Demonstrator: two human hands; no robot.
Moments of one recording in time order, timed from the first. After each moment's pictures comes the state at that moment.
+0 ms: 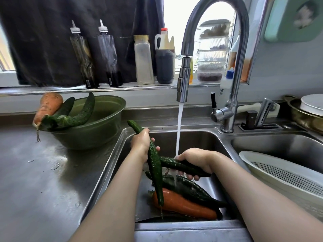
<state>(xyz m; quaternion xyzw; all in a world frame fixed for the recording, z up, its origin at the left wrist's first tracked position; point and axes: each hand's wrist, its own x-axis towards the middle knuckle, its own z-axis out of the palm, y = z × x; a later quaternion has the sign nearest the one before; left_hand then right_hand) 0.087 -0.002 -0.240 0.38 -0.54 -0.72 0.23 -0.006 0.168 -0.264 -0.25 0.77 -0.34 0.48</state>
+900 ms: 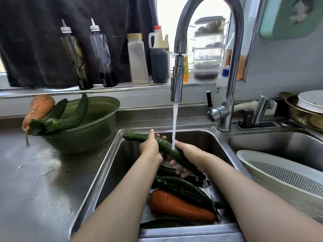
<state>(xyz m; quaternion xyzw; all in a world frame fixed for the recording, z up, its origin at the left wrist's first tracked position) 0.049 0.034 -0.256 0.37 -0.34 -0.82 0.27 -0.011 0.160 -0.272 -0.18 0.71 -0.52 0.44</state>
